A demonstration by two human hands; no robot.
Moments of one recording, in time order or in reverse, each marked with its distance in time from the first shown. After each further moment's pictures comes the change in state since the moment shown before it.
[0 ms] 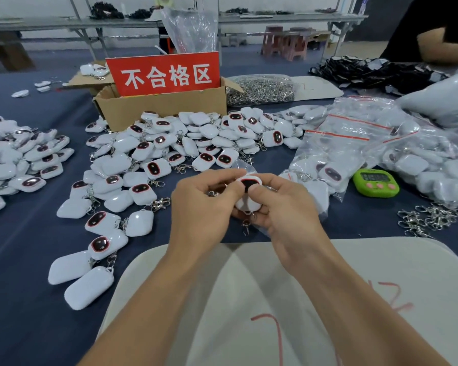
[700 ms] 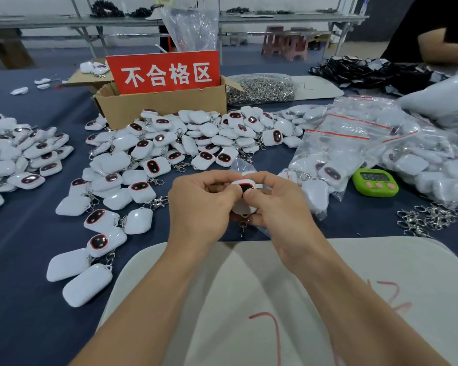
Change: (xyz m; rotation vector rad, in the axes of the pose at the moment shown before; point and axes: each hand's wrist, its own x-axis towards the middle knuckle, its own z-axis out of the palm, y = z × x) left_hand 0.004 -0.007 0.002 -0.025 0.034 -0.094; right_hand 0.002 0.003 -0.003 -0.223 -0.021 -0.023
